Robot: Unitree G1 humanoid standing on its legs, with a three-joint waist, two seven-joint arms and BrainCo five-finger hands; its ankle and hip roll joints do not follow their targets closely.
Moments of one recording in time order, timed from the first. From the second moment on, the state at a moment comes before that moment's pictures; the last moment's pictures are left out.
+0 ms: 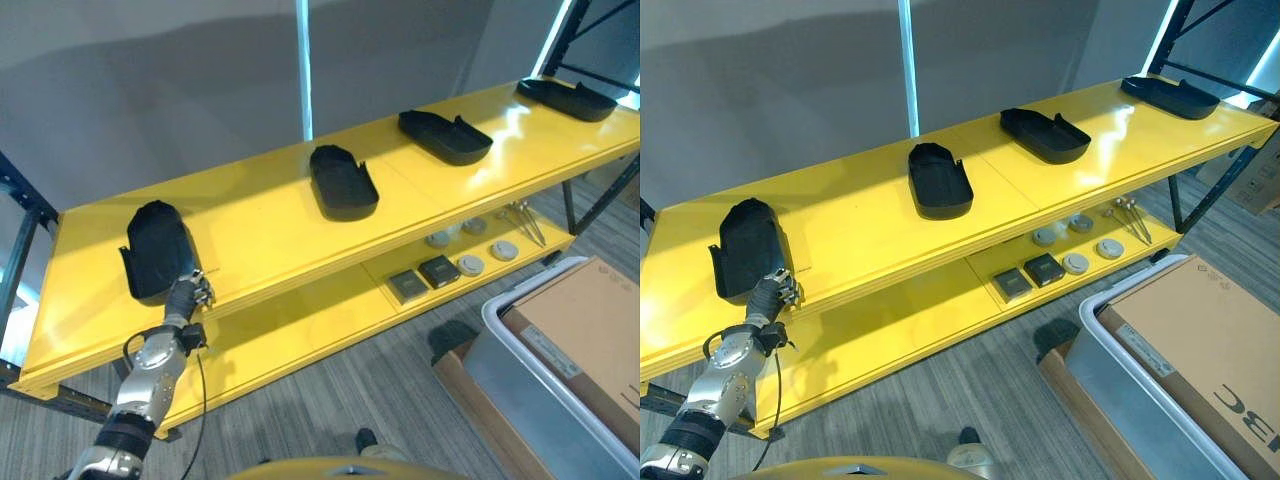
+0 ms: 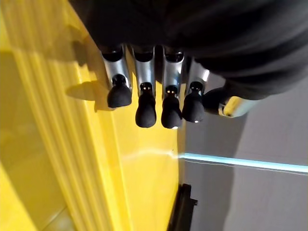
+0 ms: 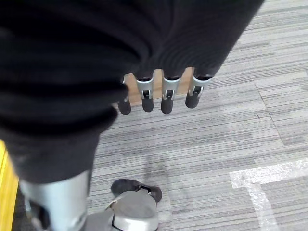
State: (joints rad) left arm -0.10 0.41 -0.15 0.40 -0.58 -0.10 0.09; right arm 0.26 -0.38 0.16 0.96 -0.09 0.11 -0.11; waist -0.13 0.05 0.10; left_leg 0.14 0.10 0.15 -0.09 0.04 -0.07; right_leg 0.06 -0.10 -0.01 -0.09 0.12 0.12
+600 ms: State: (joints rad) left arm -0.27 0.51 -0.06 0.53 -0.54 -0.10 0.19; right arm 0.24 -0.41 0.19 0.92 -0.13 0.14 -0.07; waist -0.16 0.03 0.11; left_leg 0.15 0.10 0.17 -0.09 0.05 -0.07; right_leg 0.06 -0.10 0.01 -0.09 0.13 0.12
